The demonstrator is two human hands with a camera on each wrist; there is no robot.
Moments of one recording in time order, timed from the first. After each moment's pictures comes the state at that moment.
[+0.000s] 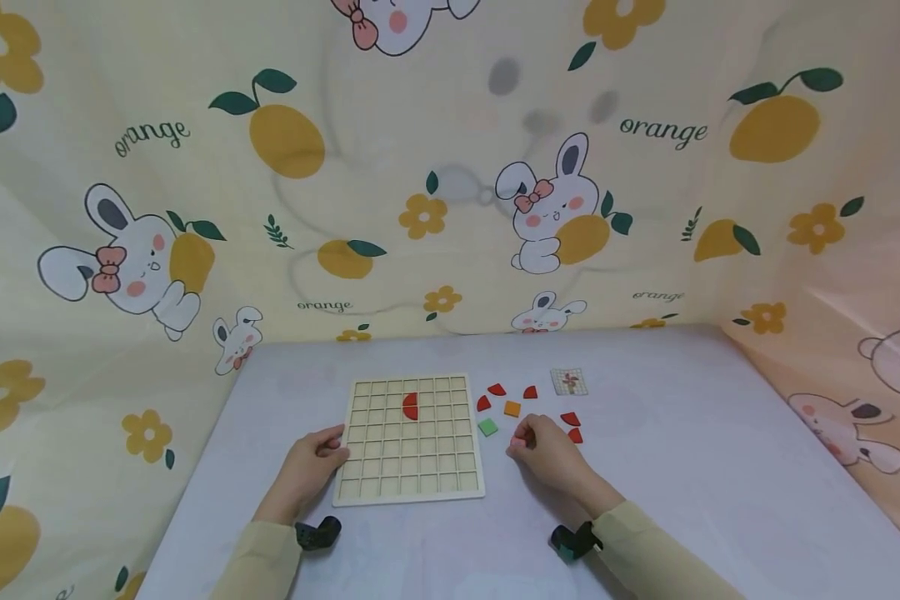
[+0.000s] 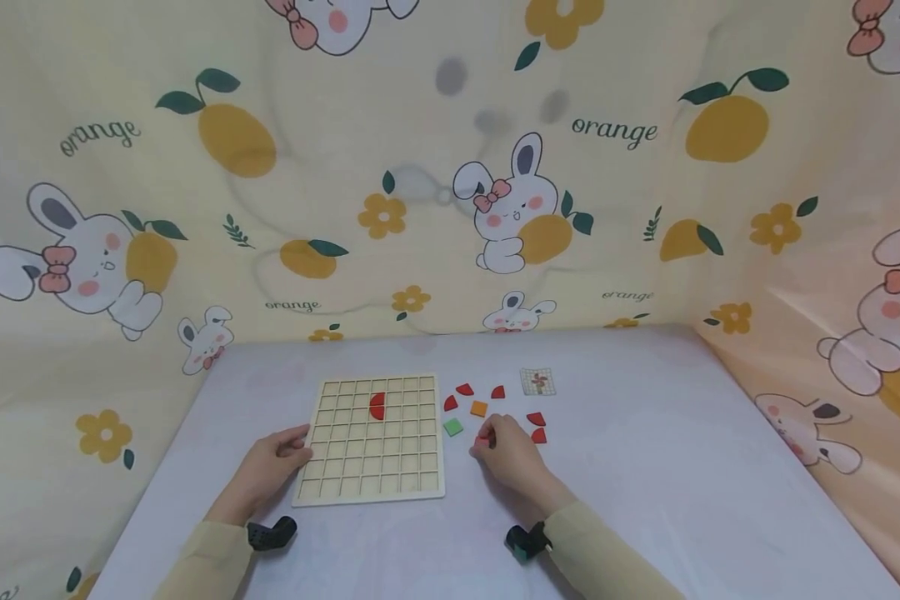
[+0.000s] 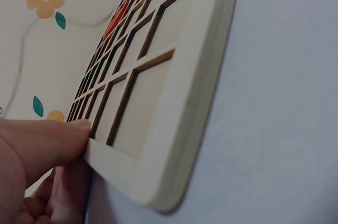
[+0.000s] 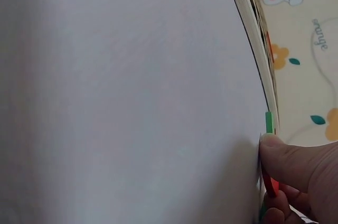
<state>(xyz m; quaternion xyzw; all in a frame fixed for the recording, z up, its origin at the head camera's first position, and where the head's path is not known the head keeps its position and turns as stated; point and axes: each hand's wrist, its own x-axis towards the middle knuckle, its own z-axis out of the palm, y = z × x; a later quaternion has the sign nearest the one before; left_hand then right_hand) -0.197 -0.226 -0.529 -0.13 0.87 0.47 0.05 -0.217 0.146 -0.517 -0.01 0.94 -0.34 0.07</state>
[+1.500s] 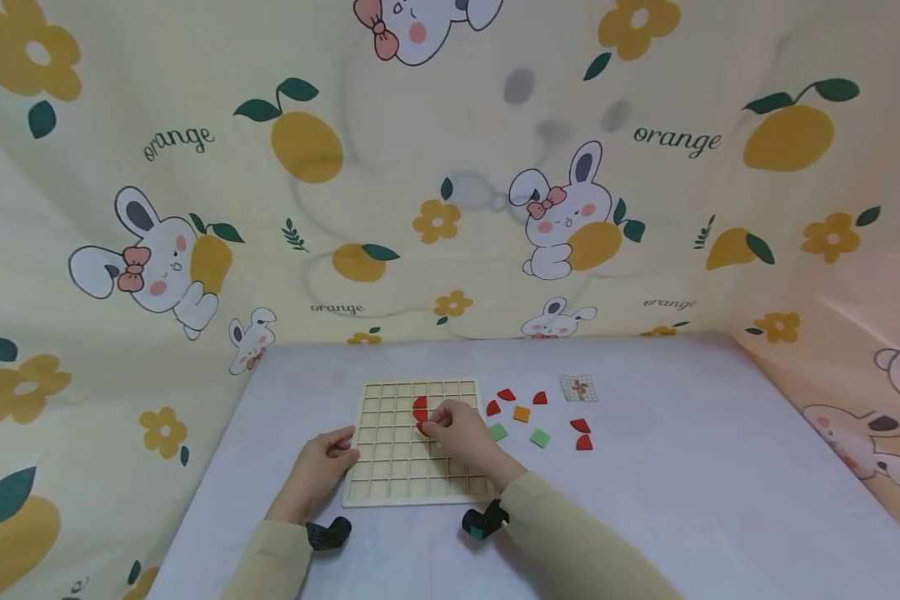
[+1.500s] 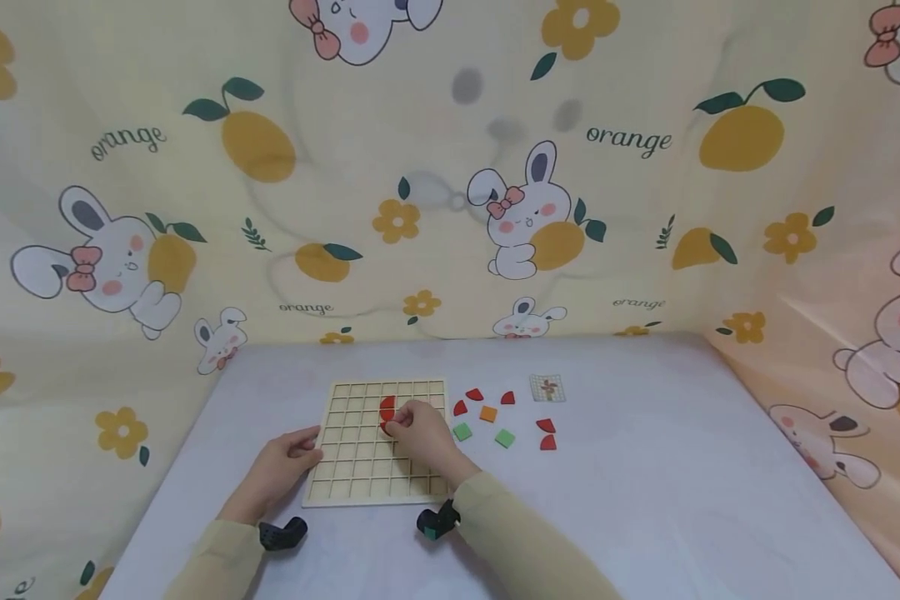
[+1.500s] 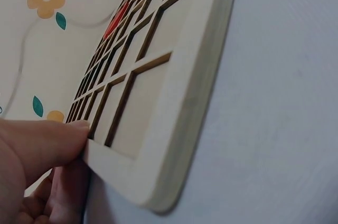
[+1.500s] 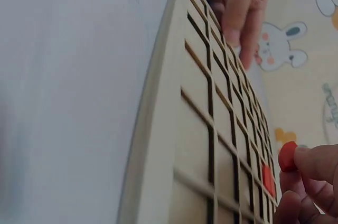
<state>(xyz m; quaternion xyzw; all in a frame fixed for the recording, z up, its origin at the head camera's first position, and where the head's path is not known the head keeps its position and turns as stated) -0.196 -0.230 -0.531 -0.13 0.87 0.47 0.05 -0.244 0.018 -0.506 -0.09 0.87 -0.47 0.10</state>
